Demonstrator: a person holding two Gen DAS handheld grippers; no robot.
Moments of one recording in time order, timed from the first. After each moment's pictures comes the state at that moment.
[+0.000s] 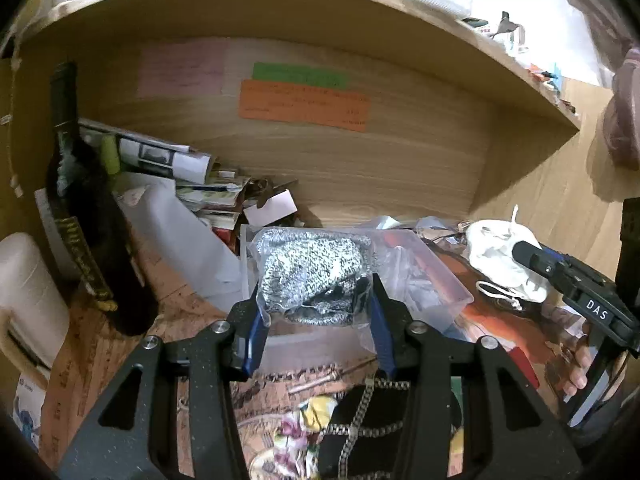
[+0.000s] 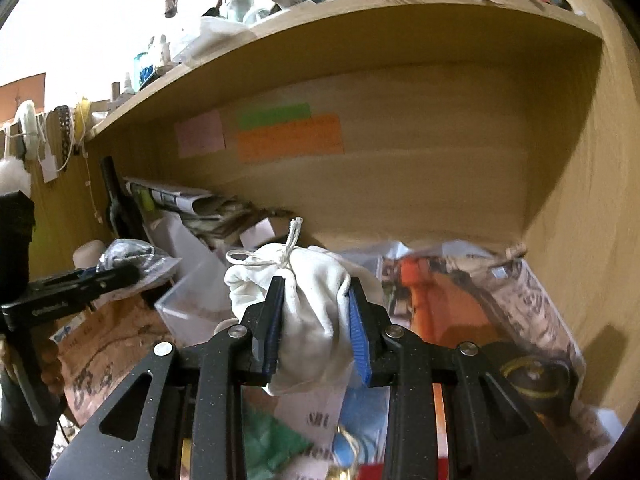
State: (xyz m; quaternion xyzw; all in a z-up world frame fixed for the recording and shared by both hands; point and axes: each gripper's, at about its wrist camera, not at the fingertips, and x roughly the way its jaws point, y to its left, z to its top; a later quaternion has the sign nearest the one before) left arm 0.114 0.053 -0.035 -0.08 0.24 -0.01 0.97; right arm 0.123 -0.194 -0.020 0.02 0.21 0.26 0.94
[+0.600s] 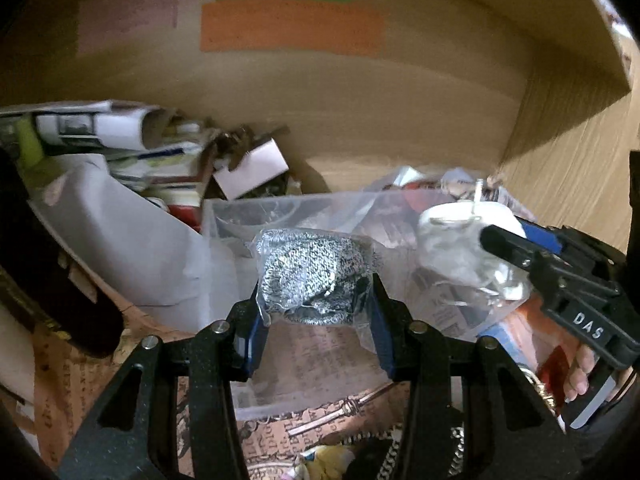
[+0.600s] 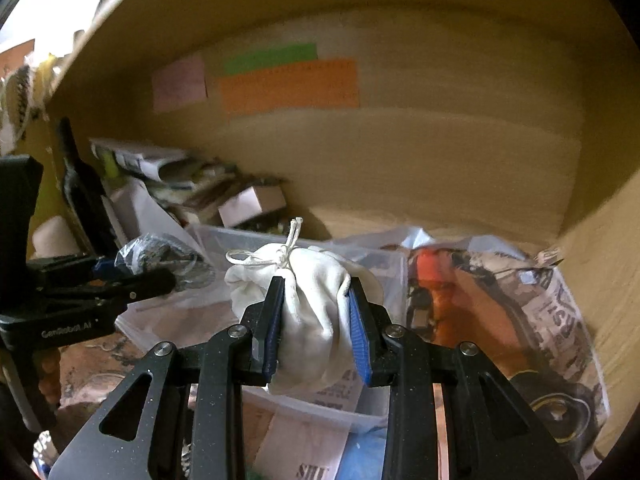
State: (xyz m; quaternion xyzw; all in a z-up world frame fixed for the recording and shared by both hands) left arm 0.218 0.043 -0.072 -0.04 0.36 -0.01 0.93; right arm 0.197 -0.139 -0.048 -0.04 0.29 0.26 0.92
